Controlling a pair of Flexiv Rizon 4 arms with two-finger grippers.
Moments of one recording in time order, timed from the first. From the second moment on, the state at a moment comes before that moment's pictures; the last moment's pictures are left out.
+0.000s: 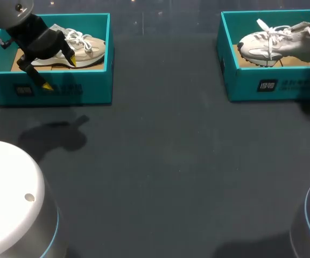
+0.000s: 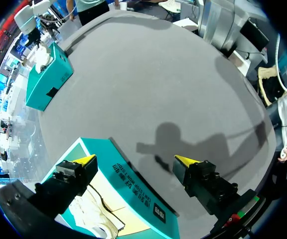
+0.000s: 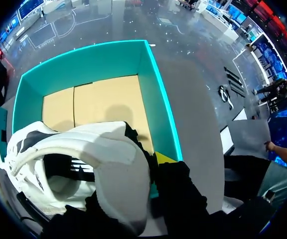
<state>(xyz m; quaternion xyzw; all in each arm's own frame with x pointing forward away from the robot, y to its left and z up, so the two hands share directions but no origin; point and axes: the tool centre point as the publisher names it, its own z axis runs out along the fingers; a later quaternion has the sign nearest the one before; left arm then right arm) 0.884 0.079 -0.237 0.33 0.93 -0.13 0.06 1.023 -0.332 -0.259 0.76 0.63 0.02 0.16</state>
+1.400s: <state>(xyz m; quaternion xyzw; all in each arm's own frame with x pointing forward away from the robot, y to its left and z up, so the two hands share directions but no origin) 0.884 0.079 -0.237 0.33 0.93 -0.13 0.06 1.017 -0.340 -0.326 0.75 0.64 -0.01 0.16</state>
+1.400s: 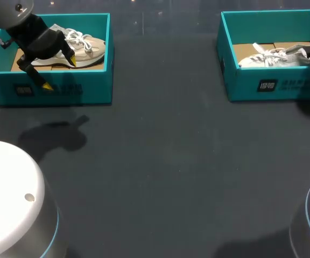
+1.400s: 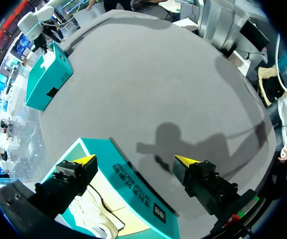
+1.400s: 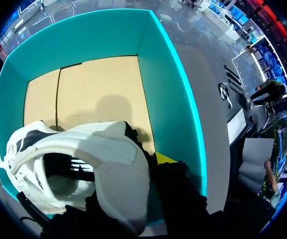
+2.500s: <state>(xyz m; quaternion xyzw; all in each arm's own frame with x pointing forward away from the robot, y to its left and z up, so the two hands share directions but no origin) 0.884 0.079 -0.237 0.33 0.93 -0.13 0.06 1.021 -0.329 -0.369 0.75 0.65 -0.02 0.12</state>
